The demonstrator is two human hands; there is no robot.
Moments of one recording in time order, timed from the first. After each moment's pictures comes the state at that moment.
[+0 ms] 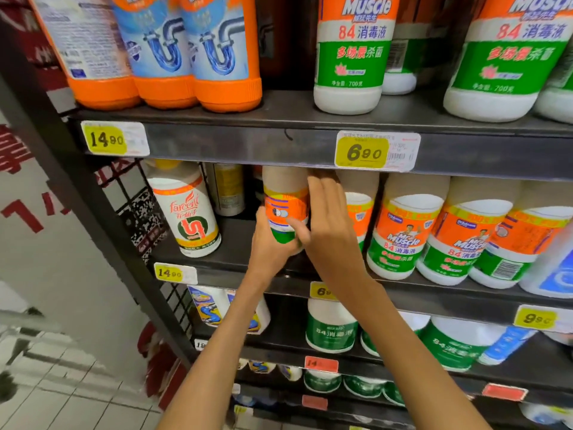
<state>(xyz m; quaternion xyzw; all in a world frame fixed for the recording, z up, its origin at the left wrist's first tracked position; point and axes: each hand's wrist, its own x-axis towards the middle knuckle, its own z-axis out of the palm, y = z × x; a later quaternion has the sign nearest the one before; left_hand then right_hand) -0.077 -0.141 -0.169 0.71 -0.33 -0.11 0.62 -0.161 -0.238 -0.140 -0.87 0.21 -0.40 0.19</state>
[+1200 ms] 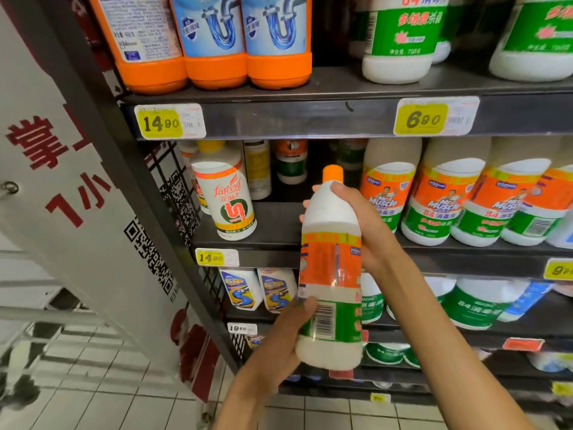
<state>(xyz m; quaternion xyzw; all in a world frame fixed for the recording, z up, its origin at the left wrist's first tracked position) -0.134 0.022 -0.188 0.47 -0.25 -0.56 0.64 -0.176 -0.147 -0.107 -0.46 0.18 -0.23 0.84</state>
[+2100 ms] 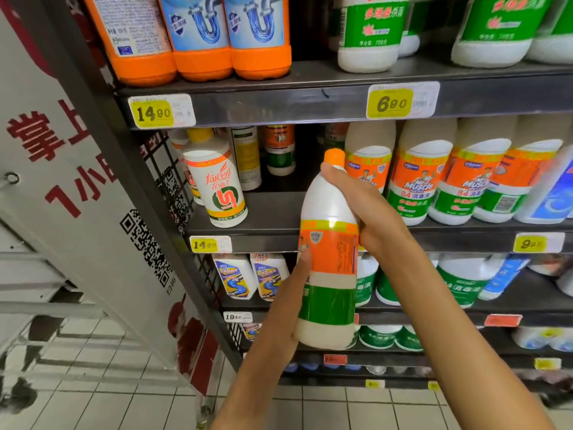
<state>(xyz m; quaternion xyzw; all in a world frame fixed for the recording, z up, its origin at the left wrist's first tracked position) -0.163 0.011 -0.167 0.50 -0.22 -0.53 0.65 -0.209 -0.133 -0.088 -0.56 0.27 -0.29 0.73</state>
